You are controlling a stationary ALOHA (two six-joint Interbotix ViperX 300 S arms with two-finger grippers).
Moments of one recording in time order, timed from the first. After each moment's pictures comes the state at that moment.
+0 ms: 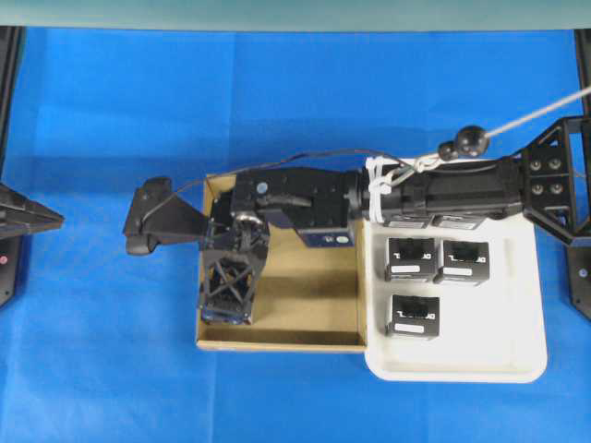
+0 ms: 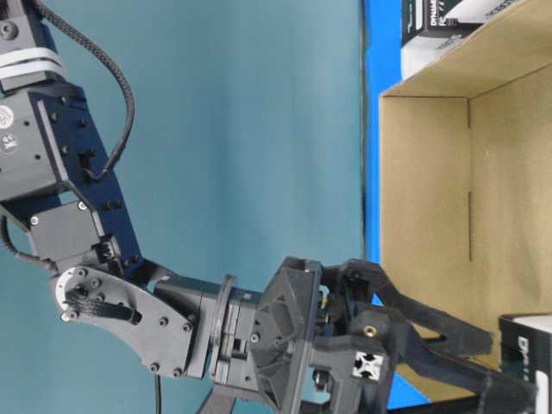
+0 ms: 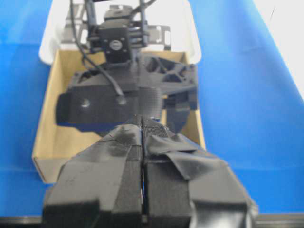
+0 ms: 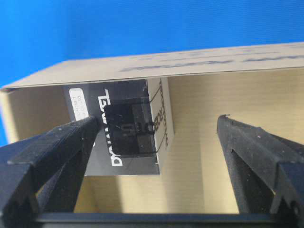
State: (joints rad) left arm -0.05 -1.19 1.04 0.02 0.39 -0.05; right arm -0.04 0.60 -0.31 0.22 1.04 0.01
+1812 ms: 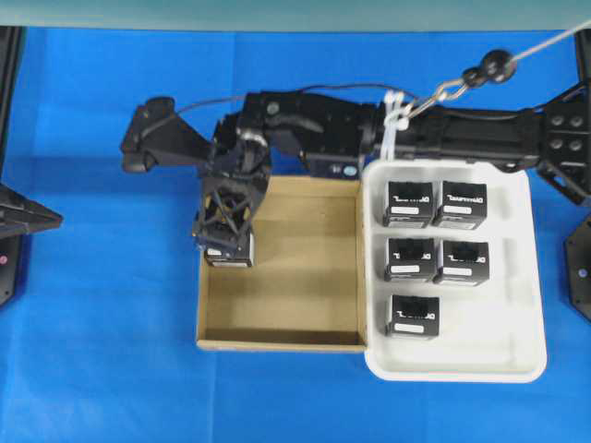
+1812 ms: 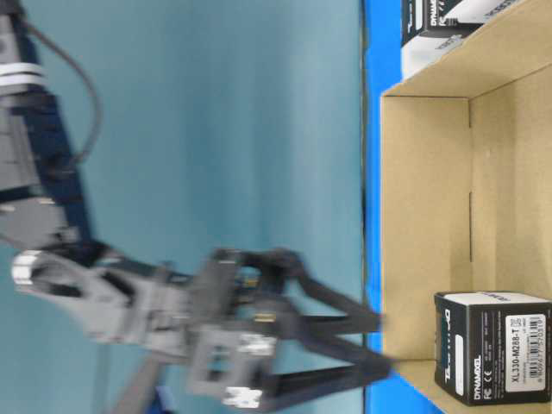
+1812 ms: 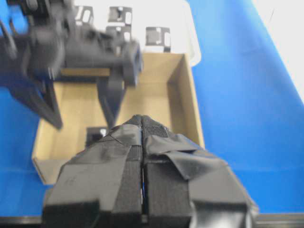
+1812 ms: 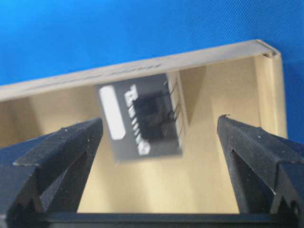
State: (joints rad) left arm -0.05 -1.20 1.04 0.02 0.39 -0.05; right arm -0.15 0.53 -0.41 0.21 1.15 -0.01
